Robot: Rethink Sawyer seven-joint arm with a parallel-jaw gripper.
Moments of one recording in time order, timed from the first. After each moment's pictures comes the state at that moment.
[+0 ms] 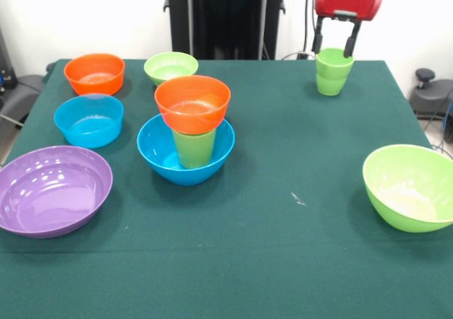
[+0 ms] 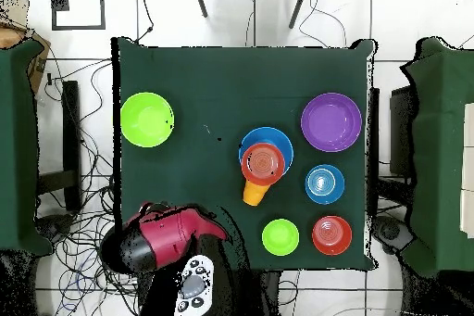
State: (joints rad) arm 0.07 -0.81 0.01 2.03 -0.28 0.27 2.27
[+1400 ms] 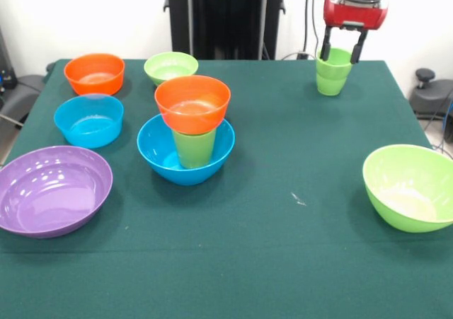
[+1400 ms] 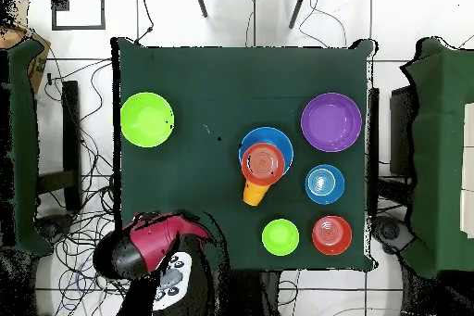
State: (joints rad) arm 0.15 -0.74 -0.02 2.03 -0.28 0.22 2.27
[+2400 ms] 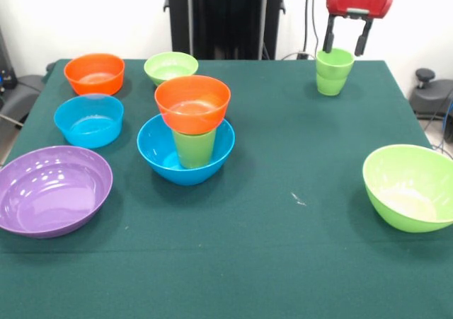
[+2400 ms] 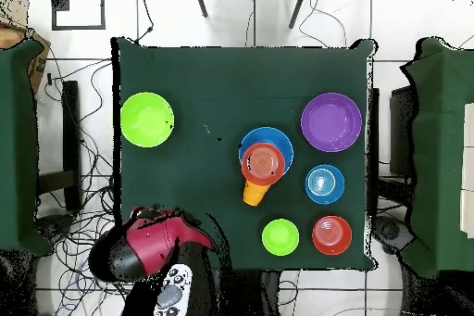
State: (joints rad) arm 0.15 -0.81 -0.04 2.03 -0.28 0.22 2.27
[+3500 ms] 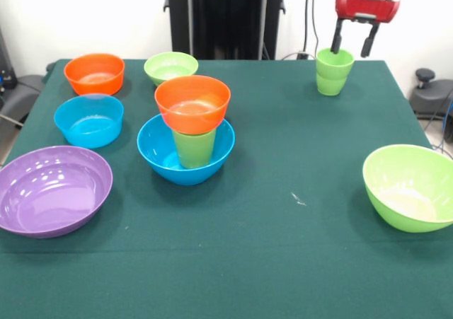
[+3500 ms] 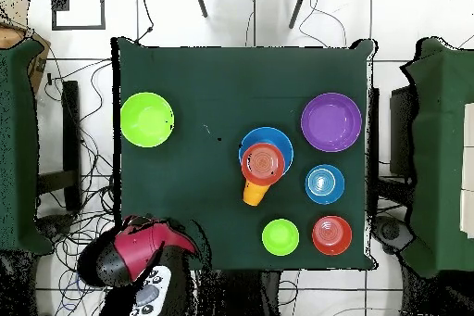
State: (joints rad) arm 0.25 -0.75 -0.08 2.03 -0.20 0.22 2.27
